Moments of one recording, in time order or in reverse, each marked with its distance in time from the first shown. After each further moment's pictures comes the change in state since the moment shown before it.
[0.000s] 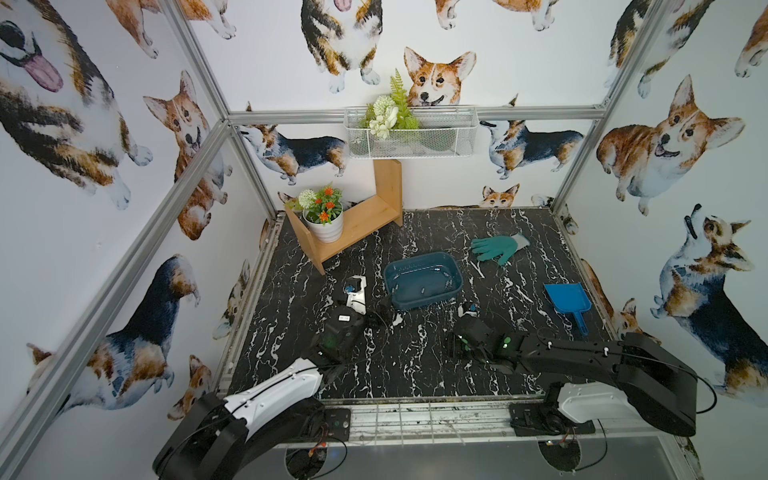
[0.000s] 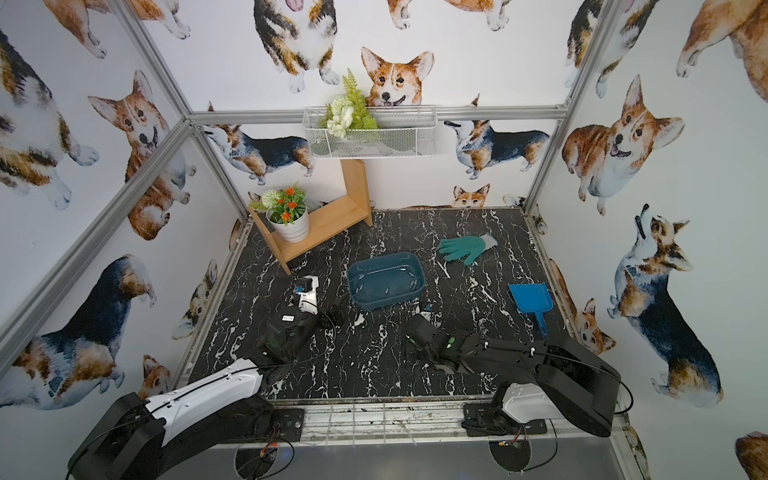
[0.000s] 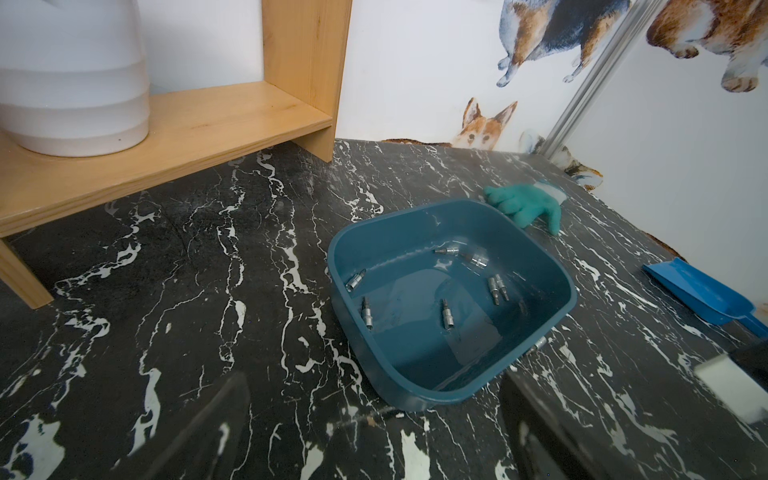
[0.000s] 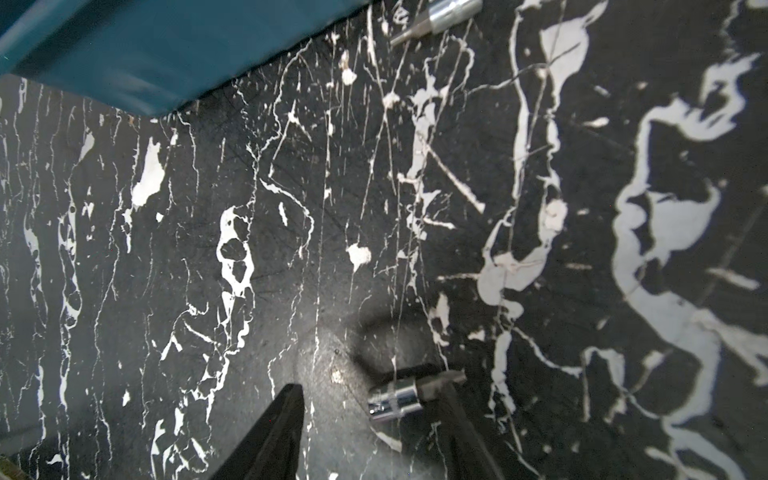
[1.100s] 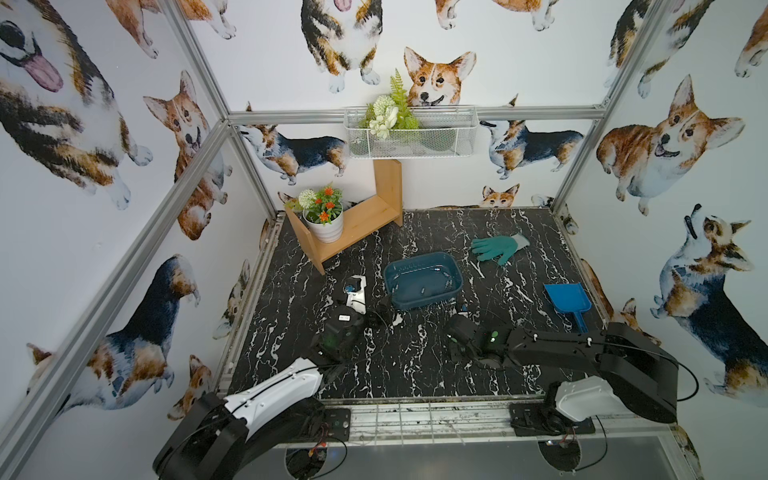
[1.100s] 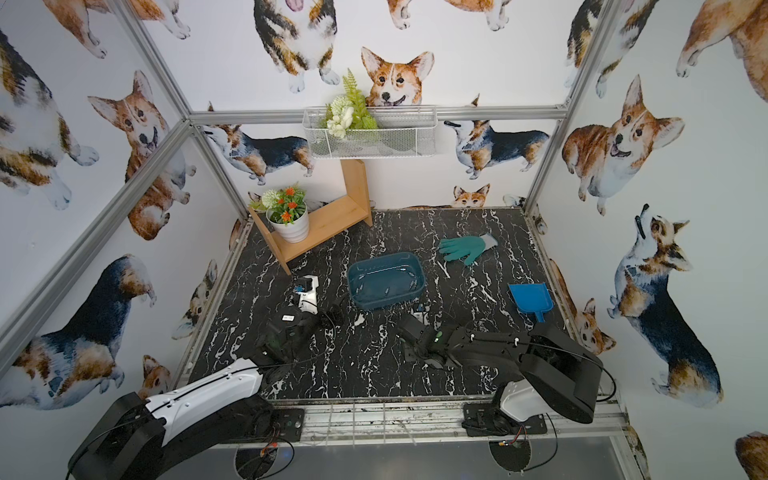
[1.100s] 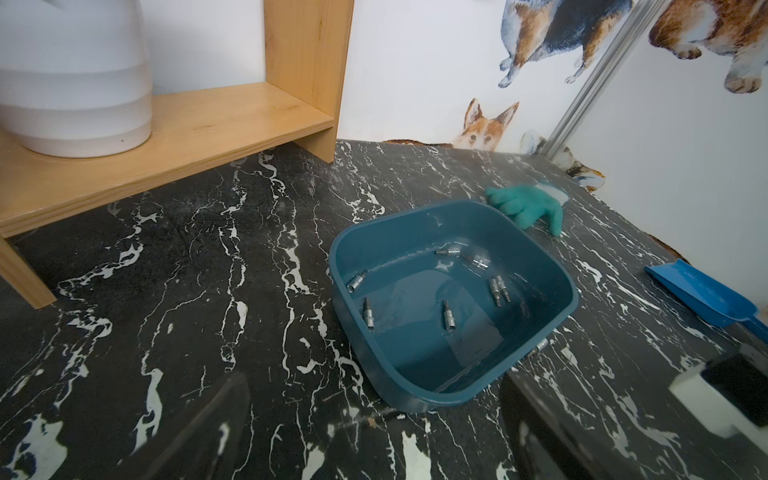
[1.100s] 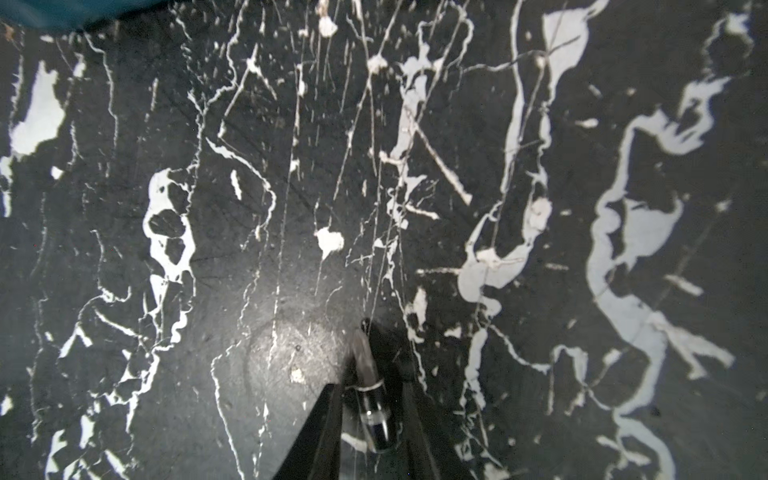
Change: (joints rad) left arm 0.000 0.002 0.002 -0.001 -0.006 0.000; right arm 0.030 0.116 0.114 -0.173 0.057 -0.077
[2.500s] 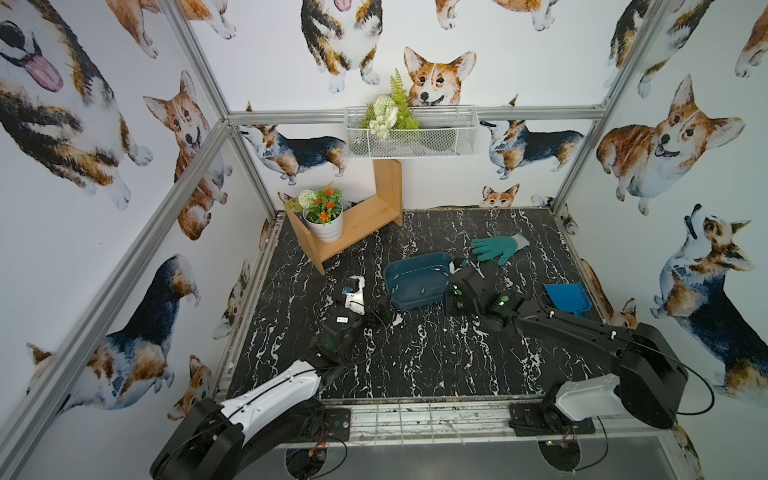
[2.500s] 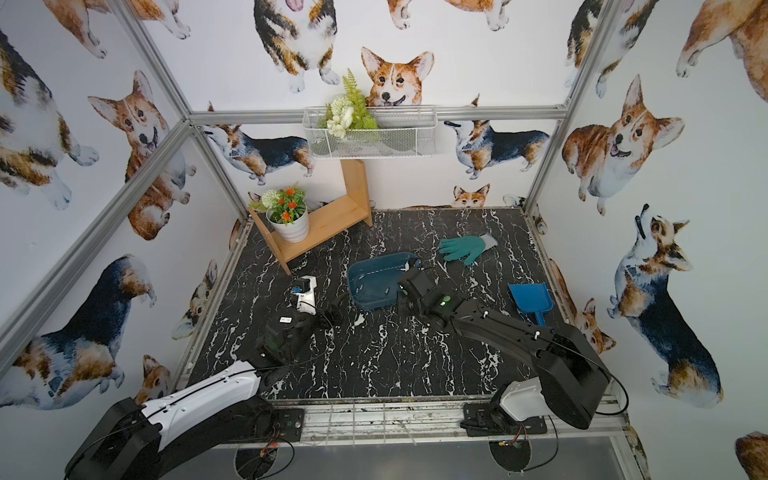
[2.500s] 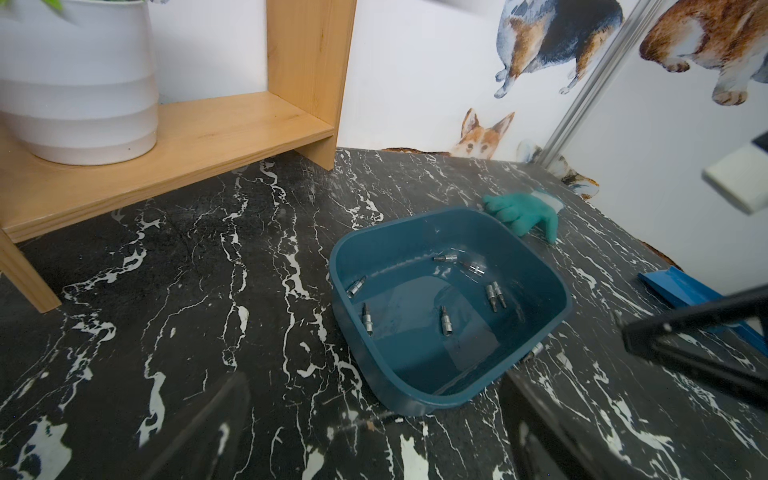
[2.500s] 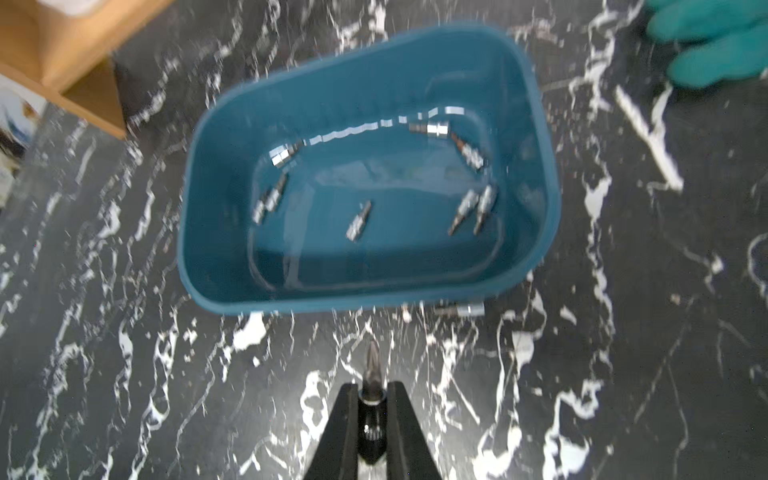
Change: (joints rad) left arm 0.000 -0.034 -0.011 0.001 -0.002 -0.001; right arm -0.228 -0.026 0.291 0.044 -0.037 -0.243
